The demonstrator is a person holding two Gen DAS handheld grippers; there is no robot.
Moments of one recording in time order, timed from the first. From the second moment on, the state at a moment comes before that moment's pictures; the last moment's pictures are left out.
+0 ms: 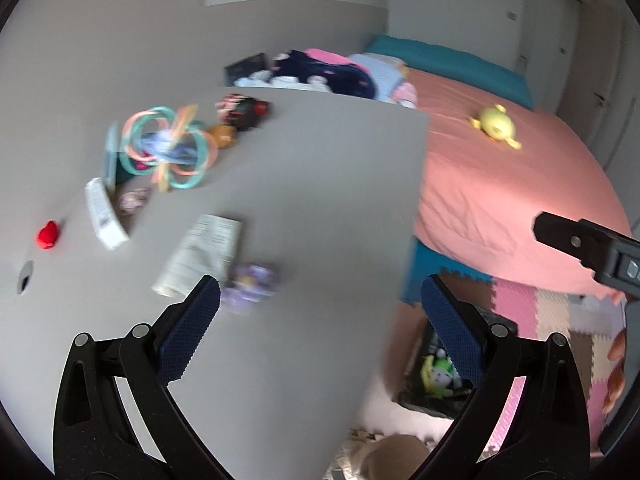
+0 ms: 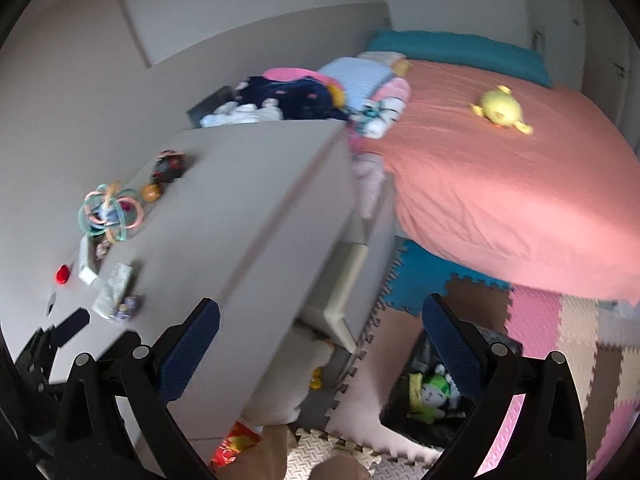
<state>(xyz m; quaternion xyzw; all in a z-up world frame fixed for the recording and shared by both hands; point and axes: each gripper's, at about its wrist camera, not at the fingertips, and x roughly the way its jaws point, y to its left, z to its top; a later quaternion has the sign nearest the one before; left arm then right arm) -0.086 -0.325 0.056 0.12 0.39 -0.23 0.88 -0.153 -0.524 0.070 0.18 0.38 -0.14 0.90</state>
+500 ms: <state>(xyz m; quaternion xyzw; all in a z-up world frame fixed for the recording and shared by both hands) 0.006 -0.273 0.029 0.09 0.46 -0.19 0.86 -0.073 -0.450 0.082 0.12 0.41 -0.07 0.90</state>
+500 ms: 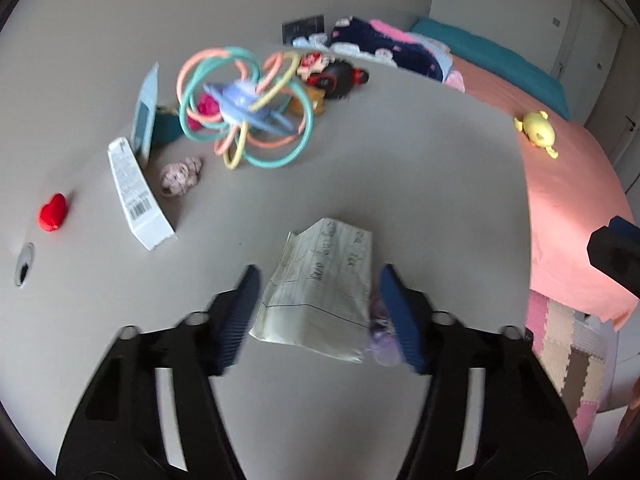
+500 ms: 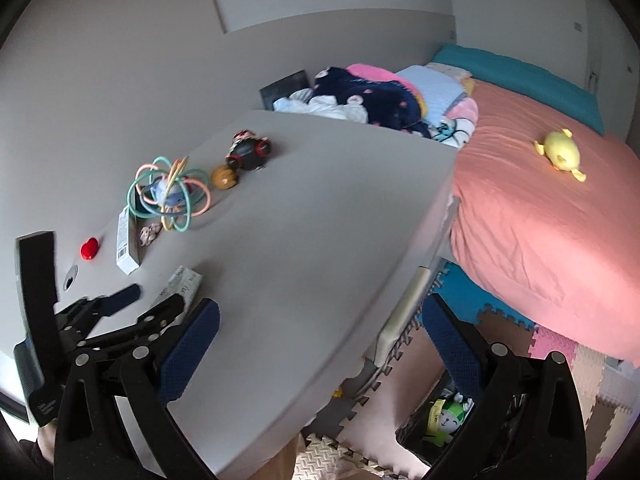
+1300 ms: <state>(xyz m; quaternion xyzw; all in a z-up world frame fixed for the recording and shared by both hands) -0.027 -0.165 0.033 0.04 0.45 -0.15 0.88 -0.032 -0.344 0.030 0.06 0.50 -0.03 0.87</state>
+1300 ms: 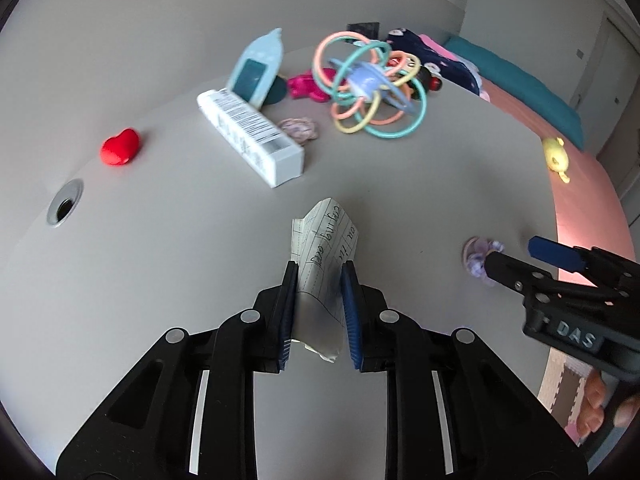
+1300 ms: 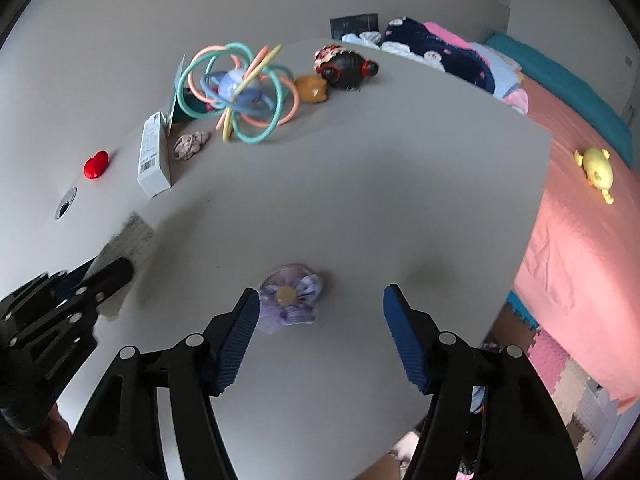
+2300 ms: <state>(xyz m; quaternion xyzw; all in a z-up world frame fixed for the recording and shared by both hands) -0.110 -0.312 0.045 0.08 0.43 -0.28 0.85 -0.156 -0.477 0.074 0.13 0.43 -0.12 0.89</state>
